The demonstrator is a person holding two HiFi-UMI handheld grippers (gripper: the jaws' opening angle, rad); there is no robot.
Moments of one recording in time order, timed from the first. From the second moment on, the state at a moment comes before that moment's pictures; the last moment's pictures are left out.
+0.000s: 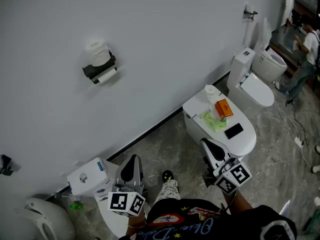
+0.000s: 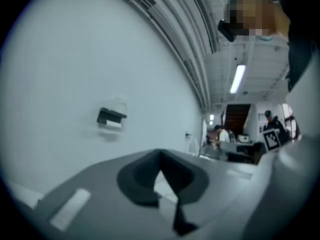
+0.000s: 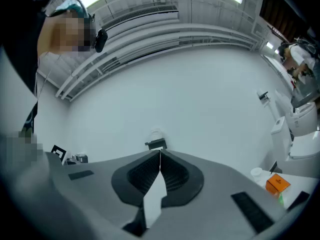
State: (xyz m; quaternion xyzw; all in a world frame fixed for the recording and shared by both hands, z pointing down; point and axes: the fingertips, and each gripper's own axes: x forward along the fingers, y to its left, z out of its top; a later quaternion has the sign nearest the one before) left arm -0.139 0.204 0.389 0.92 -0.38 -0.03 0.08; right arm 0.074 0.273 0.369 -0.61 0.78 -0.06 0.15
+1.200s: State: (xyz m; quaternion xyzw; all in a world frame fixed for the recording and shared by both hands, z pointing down) left arm -0.100 -0.134 0.381 0.87 -0.49 -0.04 0.06; right arm 0.068 -0.141 0.333 -0.44 0.88 -0.05 0.14
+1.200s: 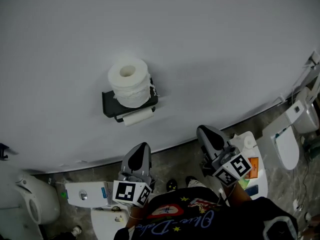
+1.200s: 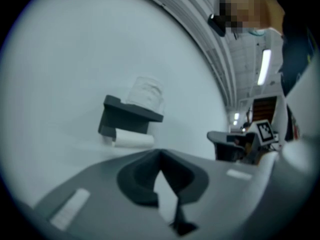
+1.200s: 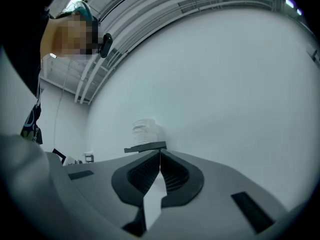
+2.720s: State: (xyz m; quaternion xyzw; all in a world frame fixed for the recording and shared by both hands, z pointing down) left arm -0.079 -0.265 0.376 0.71 -0.37 -0.47 0.37; right arm 0.143 -0.195 0.331 -0.46 0.88 -0.05 0.12
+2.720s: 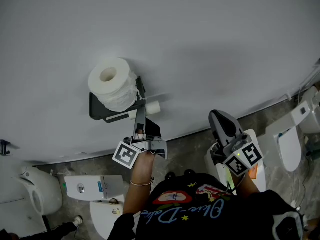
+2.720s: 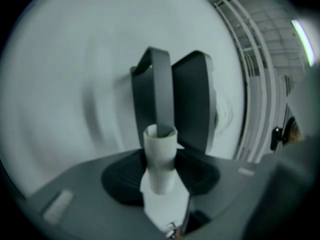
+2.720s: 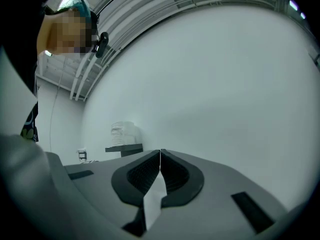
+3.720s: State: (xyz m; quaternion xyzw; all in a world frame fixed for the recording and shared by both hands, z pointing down) left arm -0.003 -0.188 0.384 0.88 -0.47 -0.01 0.03; right arm 0.135 -0.202 0.341 -0.43 0.89 -0.07 0.12
